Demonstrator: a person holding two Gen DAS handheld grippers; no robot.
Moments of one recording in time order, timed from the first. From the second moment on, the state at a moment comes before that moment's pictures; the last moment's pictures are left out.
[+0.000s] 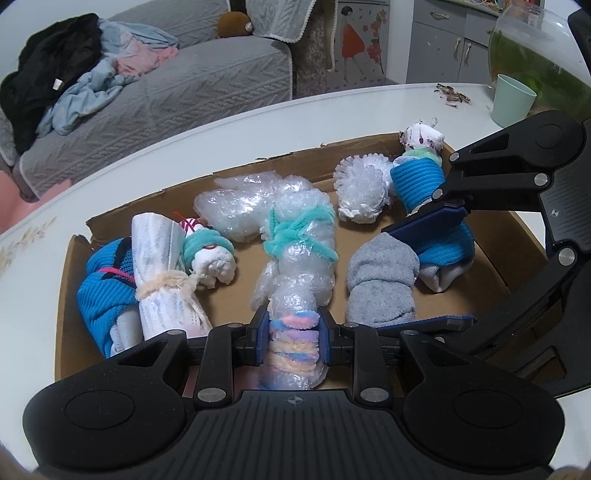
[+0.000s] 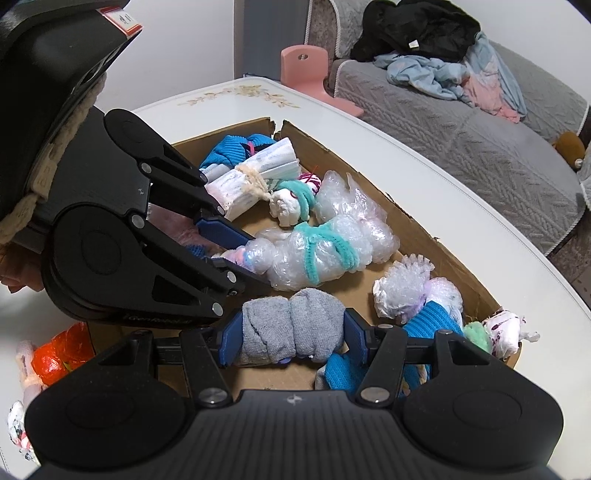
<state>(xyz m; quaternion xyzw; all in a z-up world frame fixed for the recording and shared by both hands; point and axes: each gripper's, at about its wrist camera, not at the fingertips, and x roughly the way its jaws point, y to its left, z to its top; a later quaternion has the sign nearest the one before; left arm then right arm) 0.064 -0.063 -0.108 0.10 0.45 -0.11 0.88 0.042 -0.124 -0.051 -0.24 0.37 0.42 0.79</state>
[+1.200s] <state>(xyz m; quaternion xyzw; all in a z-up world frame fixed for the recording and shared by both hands) -0.038 -0.059 -0.020 0.15 0.46 -0.12 0.87 -0.044 -0.144 0.018 -0.20 0.34 0.40 0.83</state>
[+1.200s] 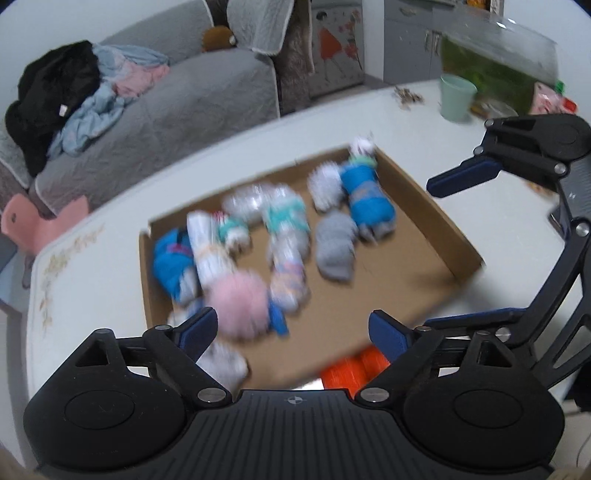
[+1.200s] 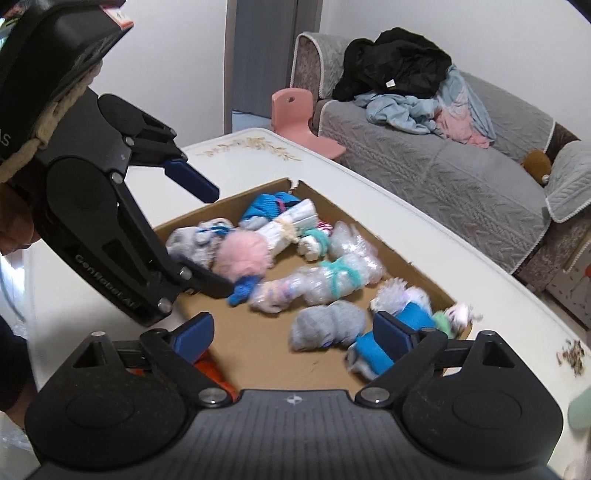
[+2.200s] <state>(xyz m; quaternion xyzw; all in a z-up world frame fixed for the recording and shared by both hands) -0.120 -0.034 -0.088 0.03 0.53 -0.04 0.85 -0.129 -0.114 -0.082 -0.21 0.43 0.41 0.77</state>
